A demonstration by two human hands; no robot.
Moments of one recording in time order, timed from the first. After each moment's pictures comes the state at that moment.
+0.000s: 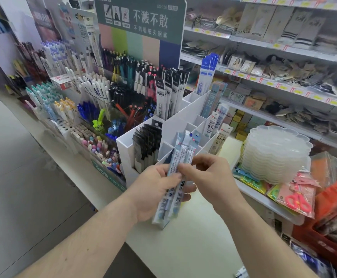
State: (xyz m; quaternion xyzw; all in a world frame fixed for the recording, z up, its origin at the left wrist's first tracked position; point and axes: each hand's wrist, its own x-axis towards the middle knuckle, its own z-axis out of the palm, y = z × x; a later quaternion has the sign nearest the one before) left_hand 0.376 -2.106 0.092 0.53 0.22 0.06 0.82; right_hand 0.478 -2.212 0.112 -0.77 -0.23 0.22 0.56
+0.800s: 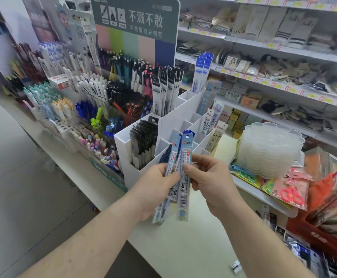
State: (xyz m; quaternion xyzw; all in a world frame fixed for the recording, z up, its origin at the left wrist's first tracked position) left_hand 0.375 -2.123 0.089 0.64 0.27 0.09 0.72; right_hand 0.472 -2.227 0.102 -0.64 -0.17 0.31 0.69
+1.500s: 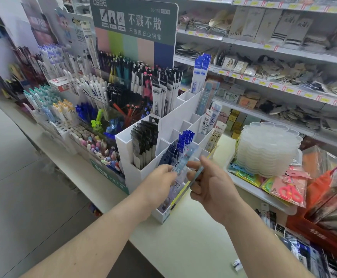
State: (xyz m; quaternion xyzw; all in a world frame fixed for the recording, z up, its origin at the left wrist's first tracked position) left_hand 0.372 -2.129 0.102 0.74 0.31 0.07 0.60; right_hand 0.473 -2.234 0.090 -0.57 -0.06 0.45 0.69
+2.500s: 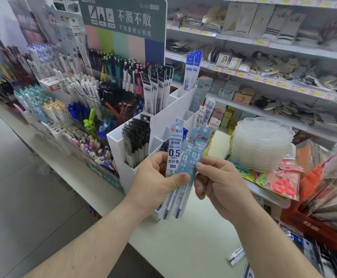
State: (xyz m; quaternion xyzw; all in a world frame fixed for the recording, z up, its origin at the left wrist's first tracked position) left_hand 0.374 -2.133 0.089 0.63 0.14 0.24 0.73; right_hand 0.472 -2.261 0.110 -0.55 -0.21 0.38 0.72
